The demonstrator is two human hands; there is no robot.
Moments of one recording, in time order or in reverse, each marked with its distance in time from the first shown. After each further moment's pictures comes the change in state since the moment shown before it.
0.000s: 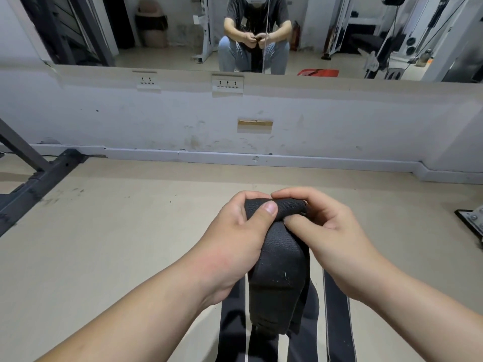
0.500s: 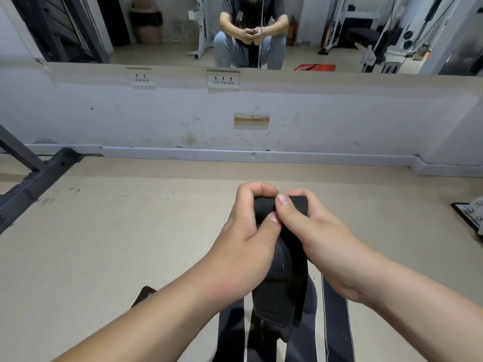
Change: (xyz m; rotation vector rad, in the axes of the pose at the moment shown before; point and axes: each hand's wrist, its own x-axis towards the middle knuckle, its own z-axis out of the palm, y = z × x) left_hand -0.008 -0.011 0.007 0.335 -0.051 0.193; right_hand -0.006 -0.005 0.003 0.089 -0.066 0.309
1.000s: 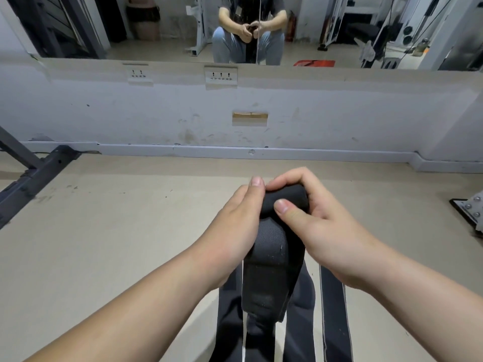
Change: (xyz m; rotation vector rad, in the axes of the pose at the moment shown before) left_hand 0.024 -0.002 -0.002 -0.169 -0.002 -0.183; right_hand 0.006 0.000 -0.013 -0.132 -0.075 -0.263
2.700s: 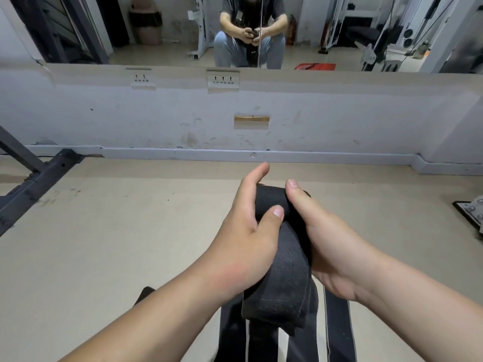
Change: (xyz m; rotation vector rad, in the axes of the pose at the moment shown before) left_hand -0.015 -0.004 0.007 0.100 0.055 0.170; right_hand 0.003 0.002 0.012 0.370 0.021 0.425
